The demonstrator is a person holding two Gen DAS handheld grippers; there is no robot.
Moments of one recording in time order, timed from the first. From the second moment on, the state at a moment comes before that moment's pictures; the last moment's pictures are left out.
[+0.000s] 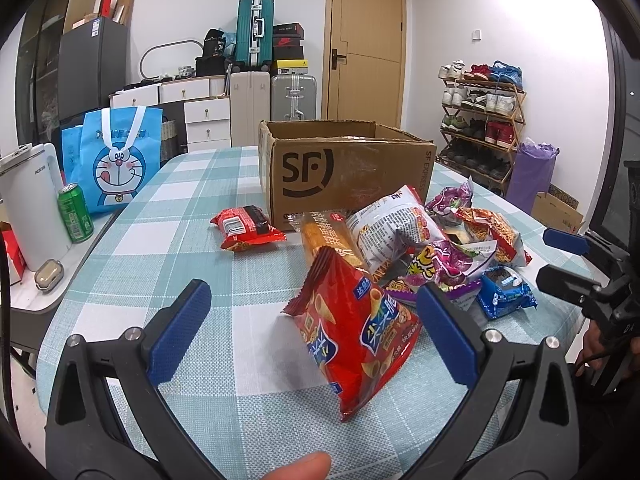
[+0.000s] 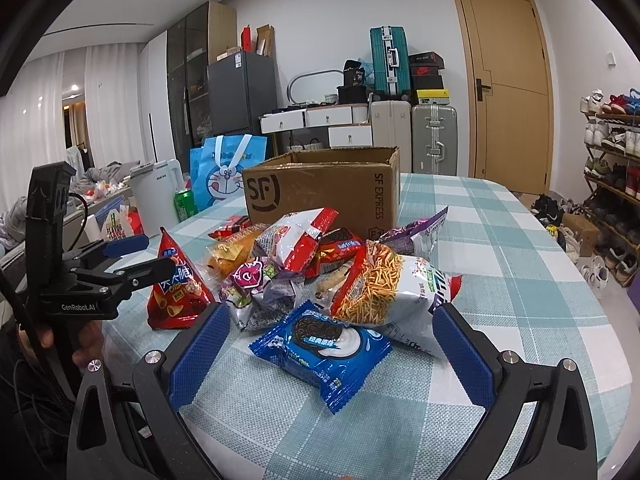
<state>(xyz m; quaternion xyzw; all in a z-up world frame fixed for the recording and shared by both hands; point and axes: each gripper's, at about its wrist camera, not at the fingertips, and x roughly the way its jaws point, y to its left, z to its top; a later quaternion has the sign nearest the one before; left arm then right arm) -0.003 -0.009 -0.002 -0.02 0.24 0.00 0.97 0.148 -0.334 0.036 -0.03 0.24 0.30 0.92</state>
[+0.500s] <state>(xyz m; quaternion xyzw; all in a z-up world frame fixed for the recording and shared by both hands) 0.005 -0.007 -0.010 -0.02 0.25 -0.01 0.97 0.155 -0.326 0.029 -0.03 0.26 0.31 0.91</state>
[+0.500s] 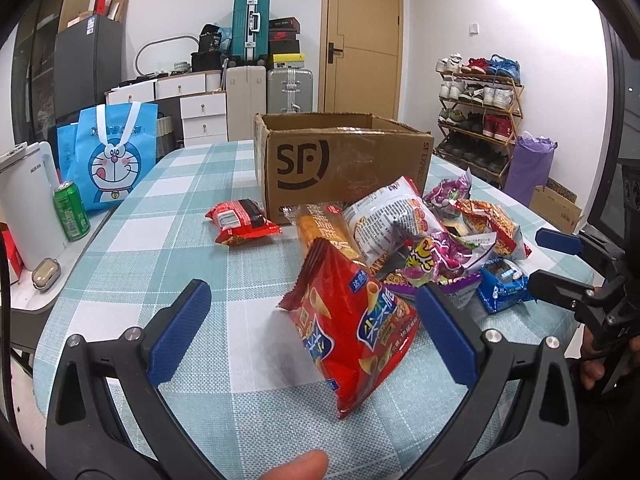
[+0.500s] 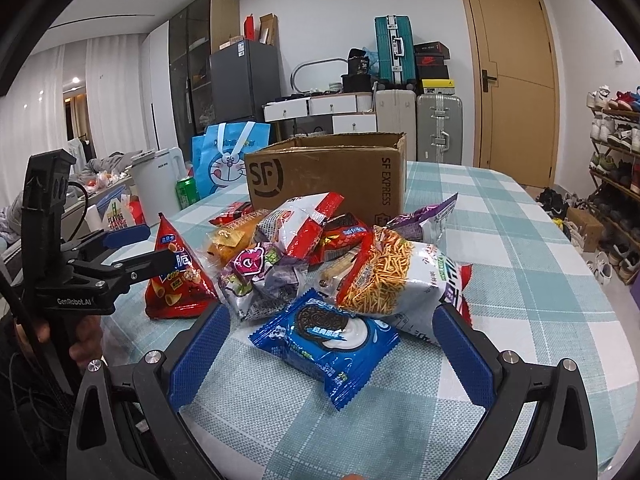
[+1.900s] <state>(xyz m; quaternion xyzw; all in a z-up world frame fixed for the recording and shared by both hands) 0.022 -0.015 -0.025 -0.03 0.30 -0.08 0.95 0.170 -0.296 0.002 -0.07 0.33 0.32 0.88</state>
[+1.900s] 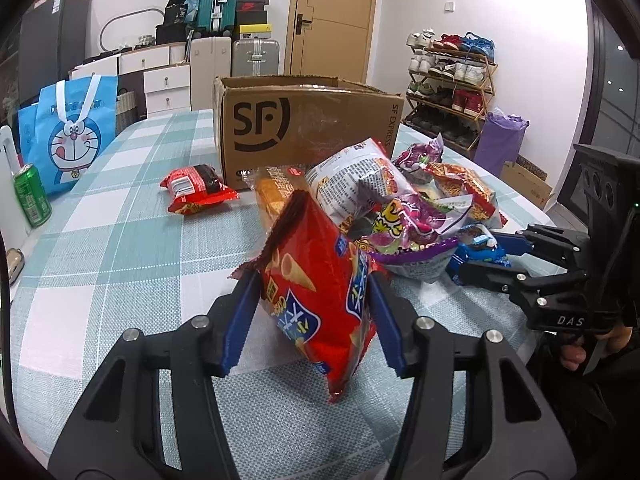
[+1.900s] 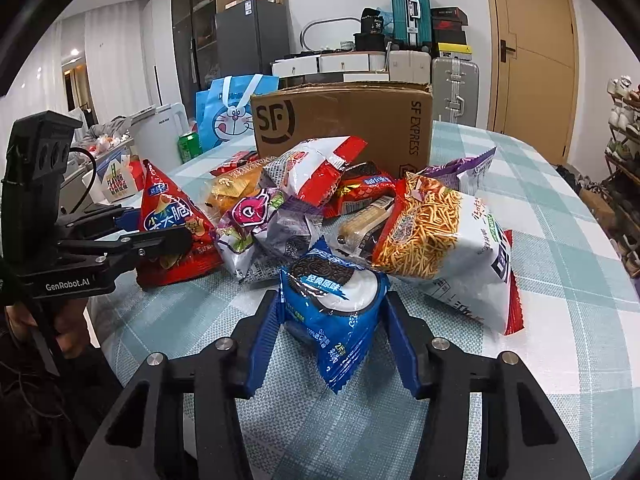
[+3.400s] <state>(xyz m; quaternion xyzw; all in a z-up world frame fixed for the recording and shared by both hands) 0.021 0.001 0.042 -0.05 0.22 -0.04 0.97 0.174 -0.307 0.060 0.00 0.24 0.34 0.91</state>
